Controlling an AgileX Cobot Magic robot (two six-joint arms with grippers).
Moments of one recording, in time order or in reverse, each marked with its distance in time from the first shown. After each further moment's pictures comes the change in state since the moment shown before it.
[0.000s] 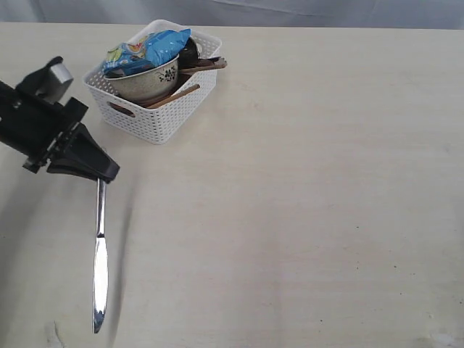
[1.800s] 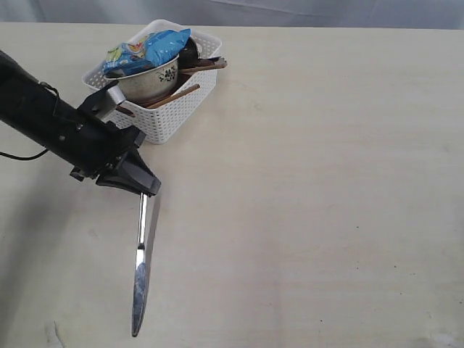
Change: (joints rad) left arm -0.180 0.094 -0.021 -0.085 -0.169 0.038; right arm 0.000 0.000 0.000 0.000 0.000 0.000
